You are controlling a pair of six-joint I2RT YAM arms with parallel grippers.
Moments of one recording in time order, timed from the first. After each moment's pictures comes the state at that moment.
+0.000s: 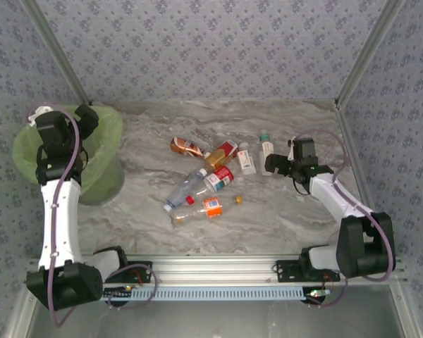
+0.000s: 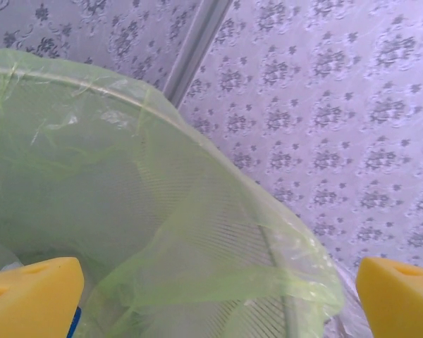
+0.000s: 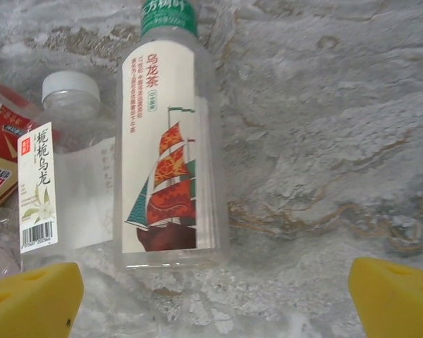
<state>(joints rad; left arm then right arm) 0.21 1.08 1.18 -0.44 -0.08 -0.57 0.14 1.33 0.80 -0.32 -0.06 0.29</state>
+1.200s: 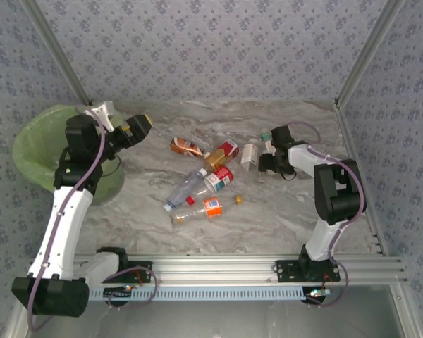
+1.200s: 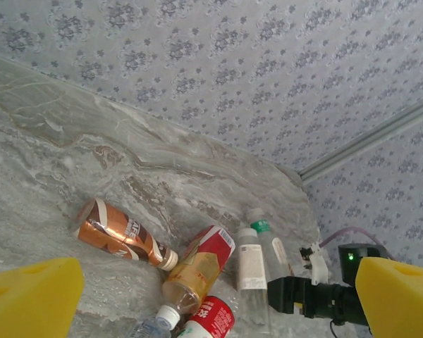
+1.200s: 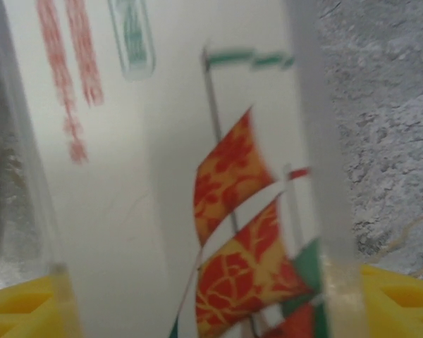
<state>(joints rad) -0.10 1.03 1.13 -0.42 0.41 -0.61 0.20 1.80 1.11 -0.51 0.03 0.26</state>
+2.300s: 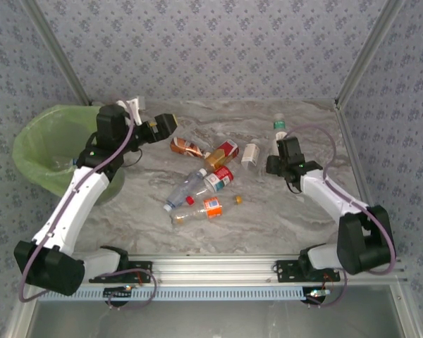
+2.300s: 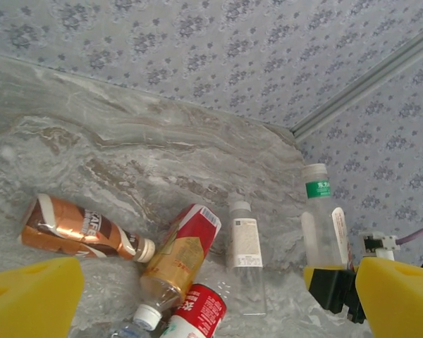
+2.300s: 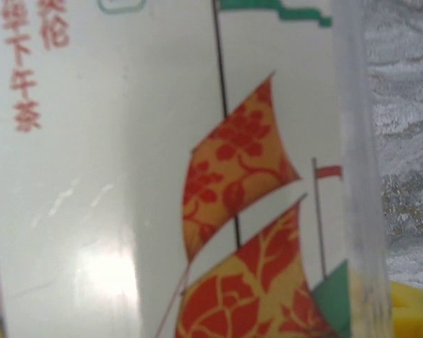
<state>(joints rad) -0.30 1.21 1.20 -0.36 0.35 -0.57 0.29 1.33 0.83 -0.36 0.21 0.32</state>
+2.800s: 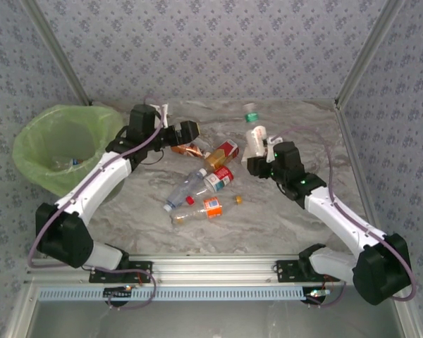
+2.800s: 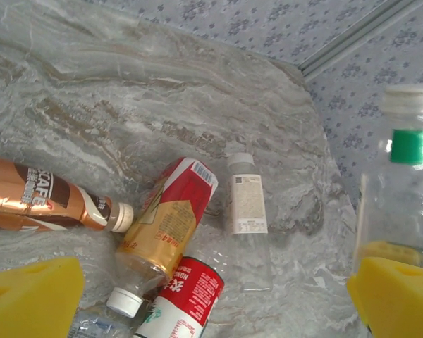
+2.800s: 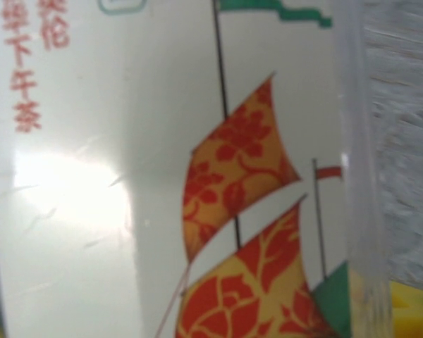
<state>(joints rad) -0.41 1.42 1.22 -0.32 0.35 -0.58 0.46 1.13 0.77 -0.22 0.00 0.25</state>
